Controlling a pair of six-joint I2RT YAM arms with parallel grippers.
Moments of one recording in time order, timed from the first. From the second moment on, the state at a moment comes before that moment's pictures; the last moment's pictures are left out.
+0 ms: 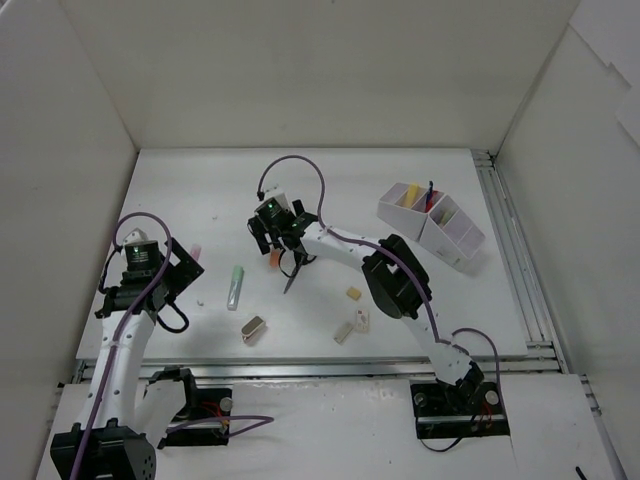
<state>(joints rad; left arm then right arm) 0.11 0.88 0.74 -0.69 -0.05 -0.64 0.84 2.34 1.89 -0.37 0.36 0.27</state>
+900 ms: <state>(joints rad) 0.07 0.95 0.74 -0.54 0.19 -0.54 0.88 2.16 1.57 -0.27 0.19 0.12</state>
